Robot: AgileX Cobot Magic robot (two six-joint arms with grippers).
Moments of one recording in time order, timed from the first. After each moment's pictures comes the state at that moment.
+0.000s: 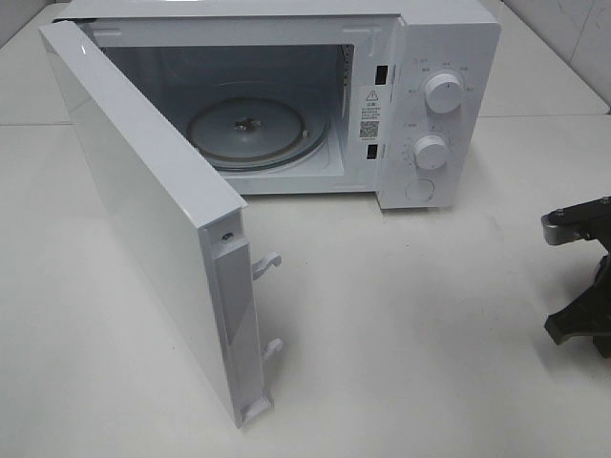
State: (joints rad) left arm 0.01 -0.01 -0.52 0.00 1.09 -0.07; right arm 0.04 1.72 -0.64 -0.34 0.44 0.17
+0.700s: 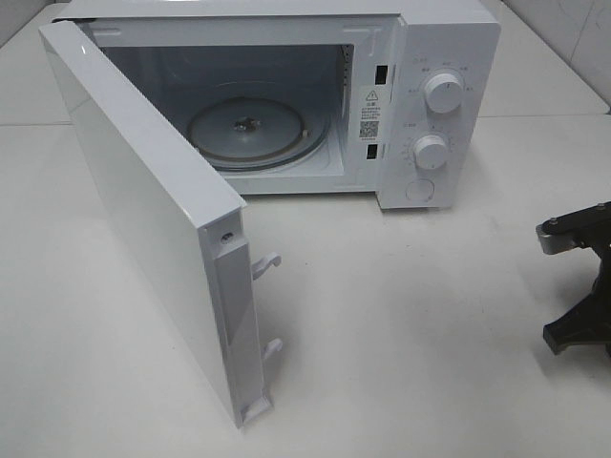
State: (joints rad) left arm 0.01 -0.01 -0.52 0.00 1.09 -0.07; right arm 0.14 1.72 -0.64 -0.51 0.54 0.43
